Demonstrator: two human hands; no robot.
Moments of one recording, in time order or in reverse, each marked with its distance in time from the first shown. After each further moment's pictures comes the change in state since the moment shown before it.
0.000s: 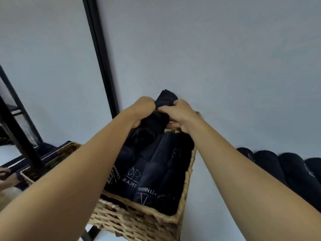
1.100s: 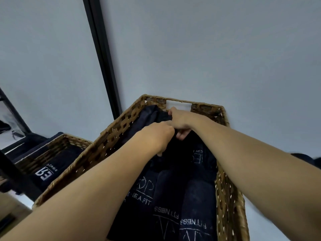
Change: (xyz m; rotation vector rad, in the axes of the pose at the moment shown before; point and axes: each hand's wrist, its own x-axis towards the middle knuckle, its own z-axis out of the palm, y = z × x) left_hand 0.034 -0.068 0.024 1.193 -0.378 0.274; right_hand 0.113 0.058 0.039 -0.787 -0.292 0.234
